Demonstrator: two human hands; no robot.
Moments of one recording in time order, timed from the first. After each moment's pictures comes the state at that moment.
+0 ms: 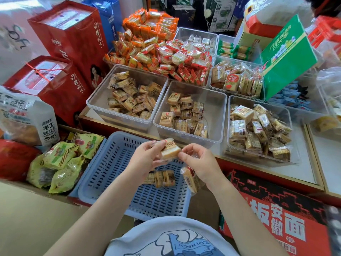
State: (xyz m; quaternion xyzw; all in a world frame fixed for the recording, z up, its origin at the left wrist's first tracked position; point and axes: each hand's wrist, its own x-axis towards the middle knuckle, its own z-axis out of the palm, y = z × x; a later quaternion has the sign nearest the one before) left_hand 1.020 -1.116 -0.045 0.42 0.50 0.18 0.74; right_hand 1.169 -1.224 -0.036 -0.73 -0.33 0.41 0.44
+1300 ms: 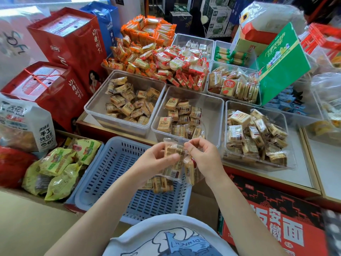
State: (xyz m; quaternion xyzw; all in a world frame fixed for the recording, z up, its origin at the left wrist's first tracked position) left_hand 1.022 -1.118 -0.027 0.57 0.35 0.11 0.74; right_hand 1.179 -1.208 -0.016 -0.73 -0.30 0.34 0.50
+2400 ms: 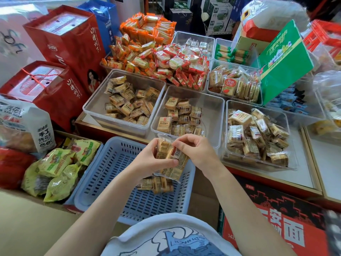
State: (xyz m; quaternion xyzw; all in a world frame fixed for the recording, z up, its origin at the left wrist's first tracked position) left_hand 1.025 -1.099 -0.034 0.62 0.36 0.09 0.69; right_hand 1.190 -1.184 -0.014 -0.68 -0.38 0.42 0.47
